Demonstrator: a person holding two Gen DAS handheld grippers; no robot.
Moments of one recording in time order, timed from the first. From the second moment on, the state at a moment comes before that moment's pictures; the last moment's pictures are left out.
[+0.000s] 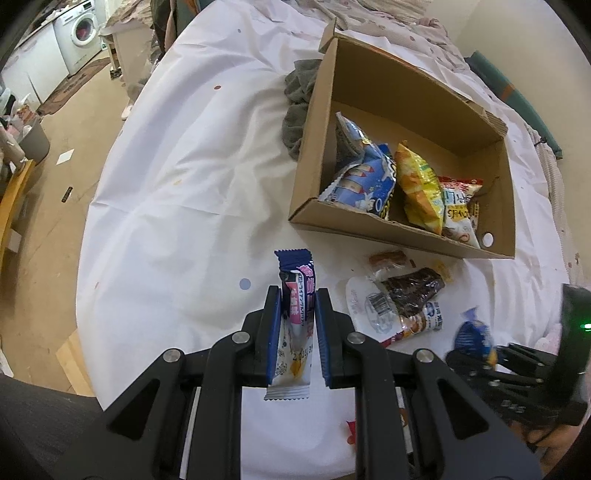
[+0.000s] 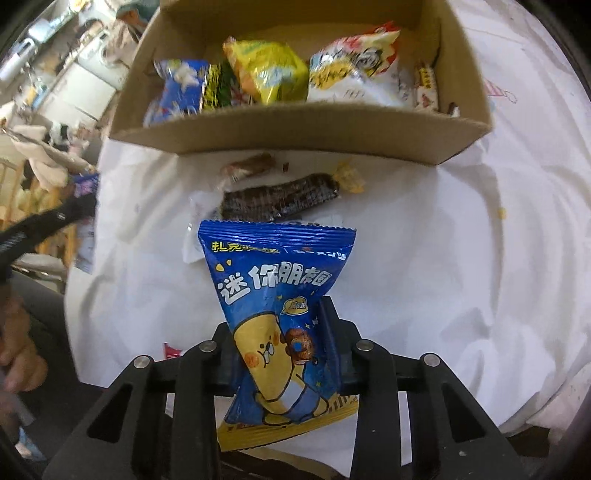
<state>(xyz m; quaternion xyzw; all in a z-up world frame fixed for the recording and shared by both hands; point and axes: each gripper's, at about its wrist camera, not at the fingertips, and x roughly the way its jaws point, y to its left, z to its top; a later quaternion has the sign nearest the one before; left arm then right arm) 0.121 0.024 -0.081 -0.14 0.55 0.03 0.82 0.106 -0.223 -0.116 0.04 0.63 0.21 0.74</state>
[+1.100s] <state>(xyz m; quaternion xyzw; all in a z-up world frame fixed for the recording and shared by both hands) 0.158 0.009 -0.001 -0.10 0.44 0.00 0.89 0.156 -0.295 -0.009 0.23 0.40 0.20 0.86</state>
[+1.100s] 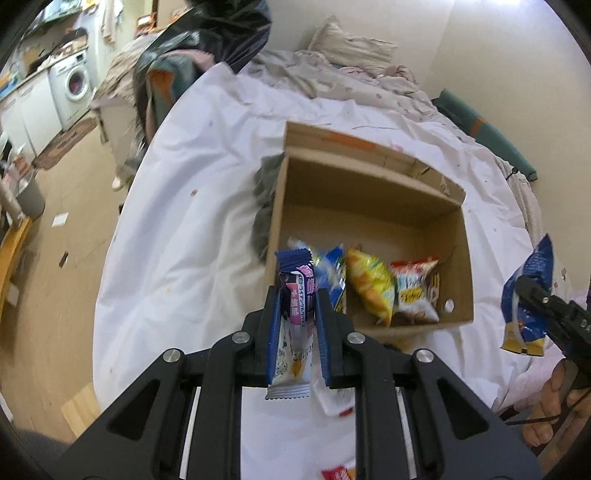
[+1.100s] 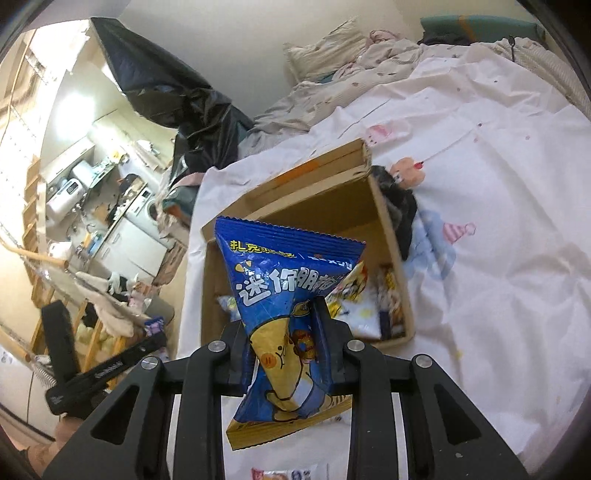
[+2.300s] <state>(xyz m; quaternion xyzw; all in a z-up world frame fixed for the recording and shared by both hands) 0.254 -0.045 -0.045 -0.08 0.46 -0.05 0.88 0.227 -0.255 -0.062 0.13 0.48 0.14 0.86</state>
